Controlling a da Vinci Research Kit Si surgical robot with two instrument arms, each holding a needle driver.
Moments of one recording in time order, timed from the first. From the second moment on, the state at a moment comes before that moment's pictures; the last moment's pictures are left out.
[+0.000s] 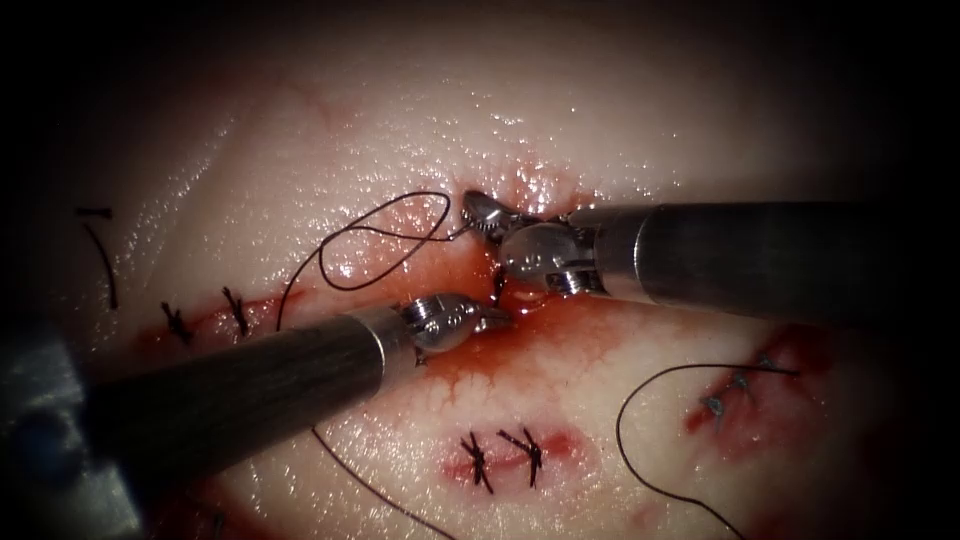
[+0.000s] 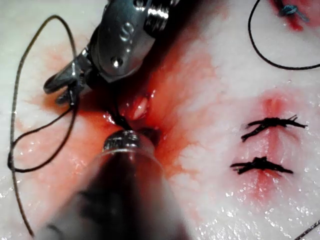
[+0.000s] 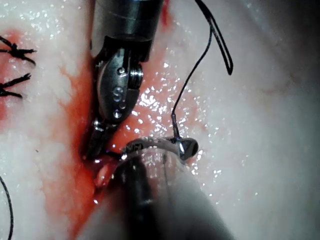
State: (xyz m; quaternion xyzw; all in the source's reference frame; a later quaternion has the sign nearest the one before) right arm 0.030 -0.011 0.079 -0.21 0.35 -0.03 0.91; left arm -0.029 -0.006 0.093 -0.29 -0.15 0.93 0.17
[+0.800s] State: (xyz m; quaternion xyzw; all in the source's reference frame) right arm 0.022 -0.008 0.084 0.09 0.56 0.38 0.73; left arm -0.030 -0.006 0.093 -0.29 -0.15 0.93 0.18
